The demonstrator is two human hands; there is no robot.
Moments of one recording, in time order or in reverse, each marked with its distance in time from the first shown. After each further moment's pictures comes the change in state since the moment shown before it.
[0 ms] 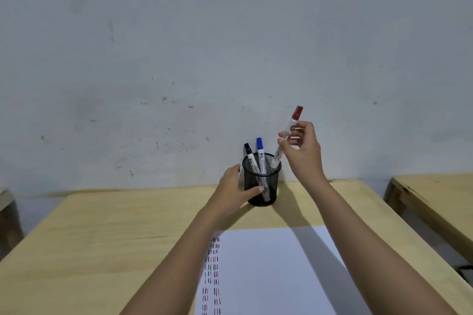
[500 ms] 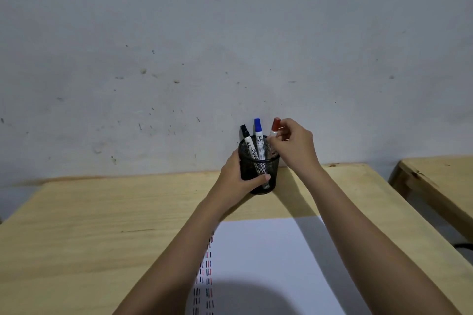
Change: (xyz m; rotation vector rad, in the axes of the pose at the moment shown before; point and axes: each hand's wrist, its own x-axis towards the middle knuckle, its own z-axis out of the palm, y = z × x) left_hand 0.023 -0.023 0.028 -0.220 0.012 0.095; right_hand 0.016 0.047 0.017 -0.320 -0.116 0.082
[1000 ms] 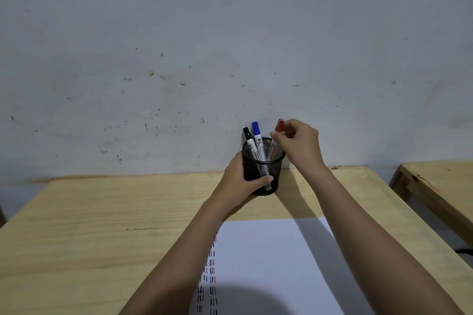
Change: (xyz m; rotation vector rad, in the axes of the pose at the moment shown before) left_hand -0.001 -0.001 -0.001 -0.014 -0.009 -0.020; right_hand 0.002 -0.010 -0.005 -0.005 0.038 -0.025
